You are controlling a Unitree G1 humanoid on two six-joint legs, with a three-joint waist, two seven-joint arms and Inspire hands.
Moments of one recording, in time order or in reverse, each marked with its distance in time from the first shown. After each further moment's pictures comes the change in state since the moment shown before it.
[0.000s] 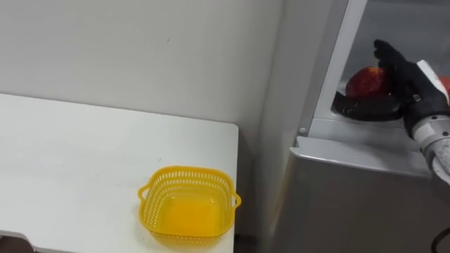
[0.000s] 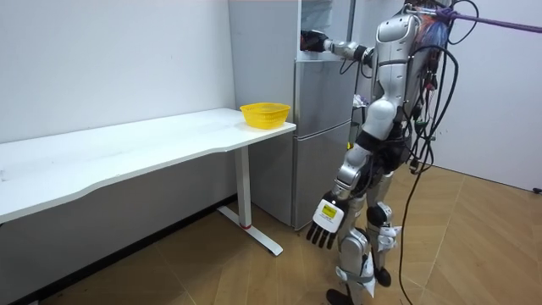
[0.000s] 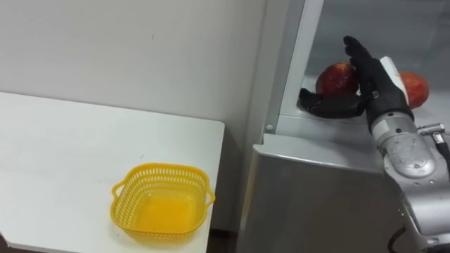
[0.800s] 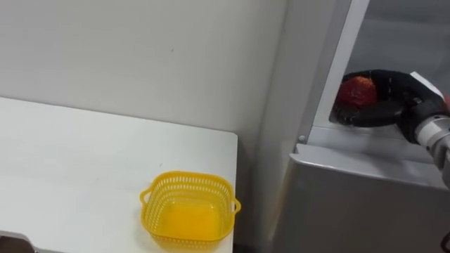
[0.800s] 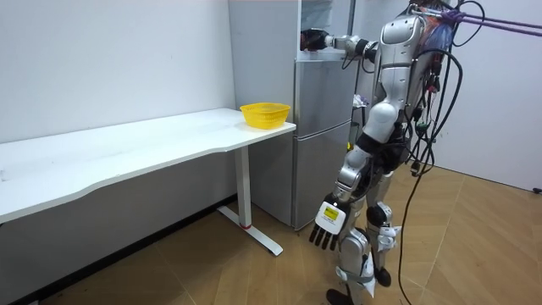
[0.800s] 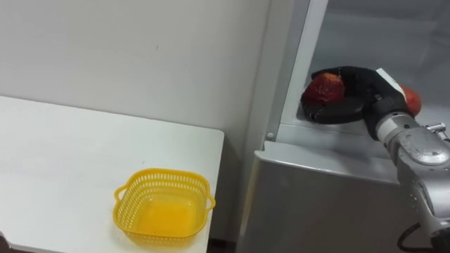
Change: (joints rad) left arm -0.003 0.005 -0.002 -0.003 -0.002 0.059 0.000; right arm -0.033 -0.031 -0.009 0.067 0.073 0.065 0.135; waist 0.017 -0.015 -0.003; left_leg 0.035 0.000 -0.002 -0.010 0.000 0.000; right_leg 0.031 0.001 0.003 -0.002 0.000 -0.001
